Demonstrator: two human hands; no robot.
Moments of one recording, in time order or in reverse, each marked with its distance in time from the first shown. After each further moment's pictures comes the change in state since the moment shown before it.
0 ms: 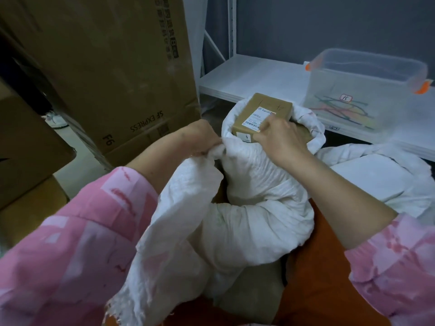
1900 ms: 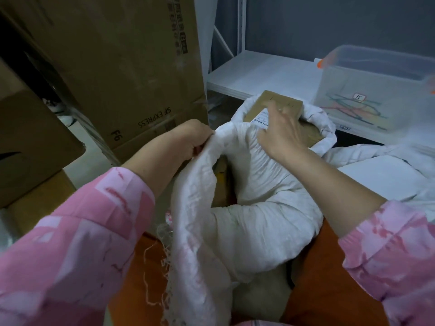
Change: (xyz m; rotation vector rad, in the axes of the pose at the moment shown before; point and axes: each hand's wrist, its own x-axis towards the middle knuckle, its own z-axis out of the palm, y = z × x) left_hand 0.004 -0.029 -0.005 -0.597 0.015 -0.174; right_hand 0.018 -0.014 0.020 -0.122 0.014 -0.026
